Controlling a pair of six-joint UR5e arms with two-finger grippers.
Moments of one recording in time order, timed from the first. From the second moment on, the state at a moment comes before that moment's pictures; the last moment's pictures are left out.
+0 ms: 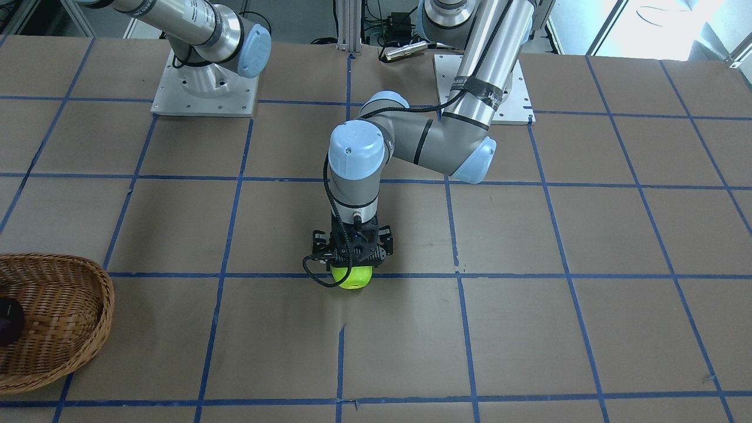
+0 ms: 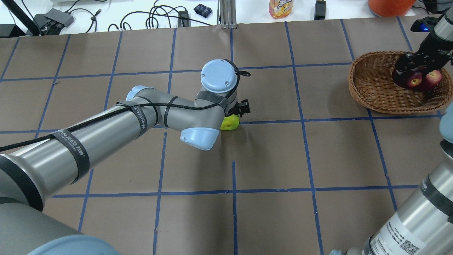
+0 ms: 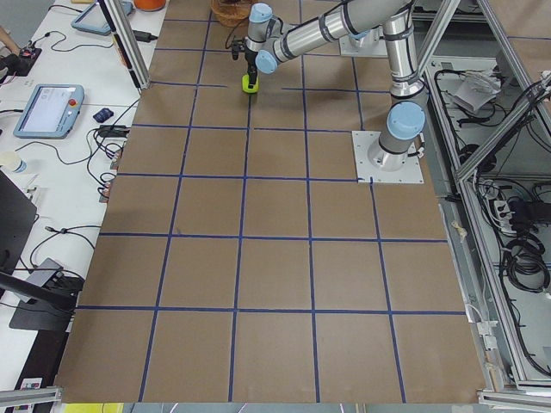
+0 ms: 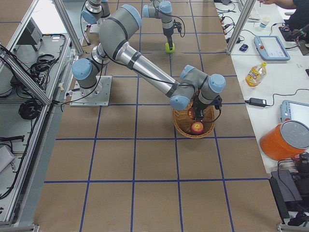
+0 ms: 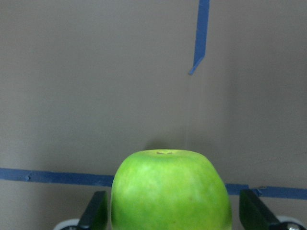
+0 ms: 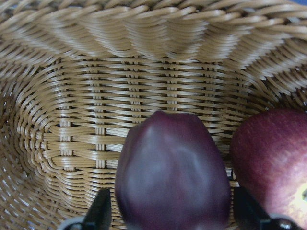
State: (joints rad) left arm -1.97 -2.05 -1.76 -0.71 1.64 -0.49; right arm 1.05 -0.91 1.28 -1.80 -1.57 -0.55
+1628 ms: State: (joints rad) left arm -1.48 -1.44 -1.59 -1.65 1.59 -0.01; right arm 1.74 -1.09 1.33 -1.67 -1.53 0.16
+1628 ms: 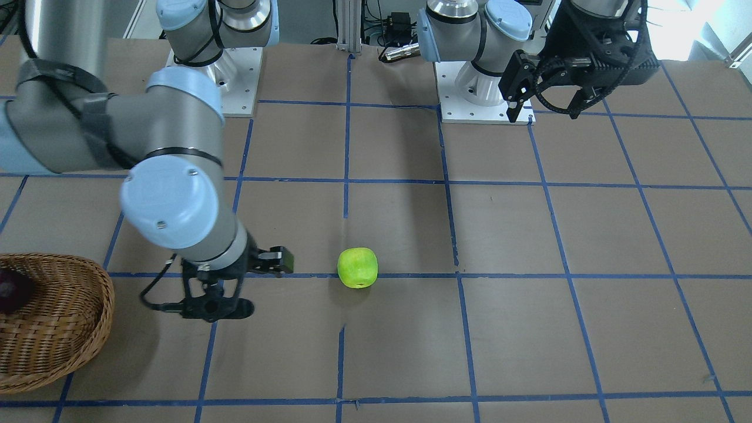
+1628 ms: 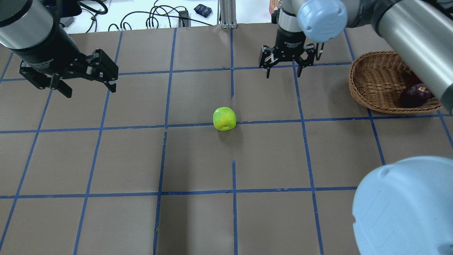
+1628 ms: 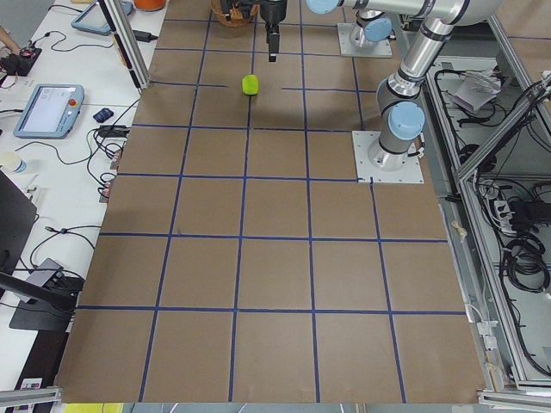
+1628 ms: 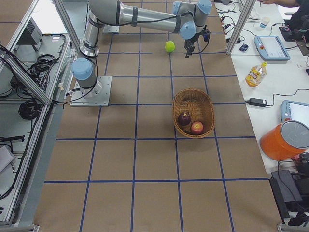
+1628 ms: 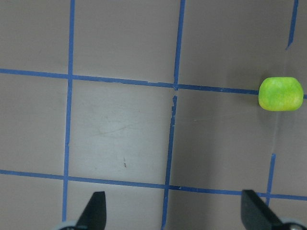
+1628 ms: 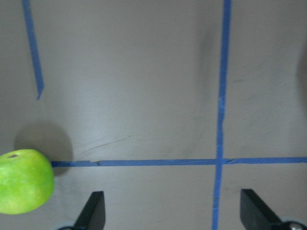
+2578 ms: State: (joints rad) left arm -1.46 -1.43 -1.59 -1.66 1.59 0.01; right arm 1.93 -1.03 1.48 -2.01 -1.46 0.27
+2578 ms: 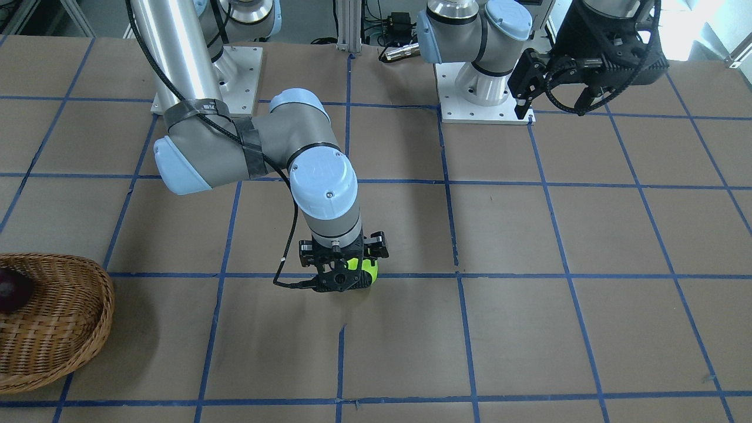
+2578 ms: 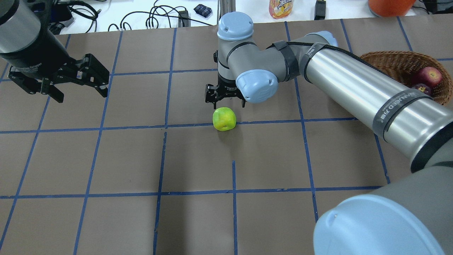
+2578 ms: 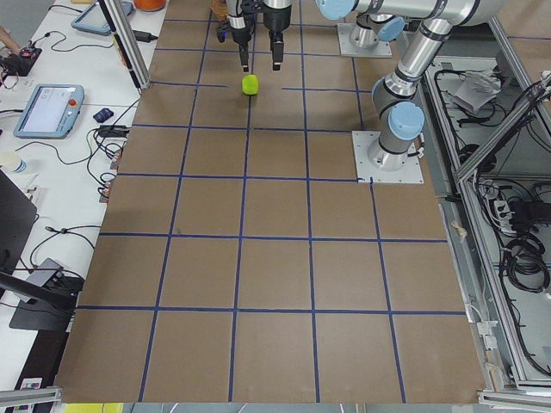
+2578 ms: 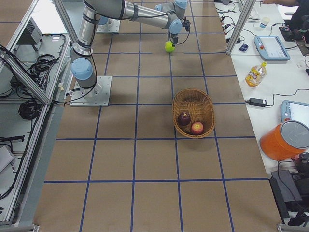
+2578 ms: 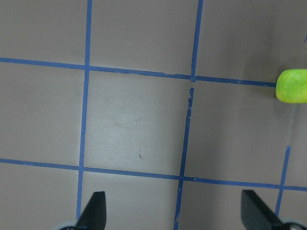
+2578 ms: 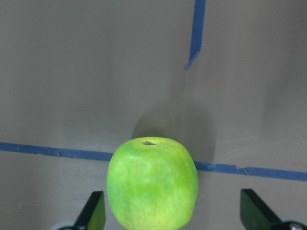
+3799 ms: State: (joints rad) left arm -1.46 -1.42 -1.61 -1.66 1.56 -0.01; right arm 1.95 -0.95 1.49 -2.06 -1.48 0.27
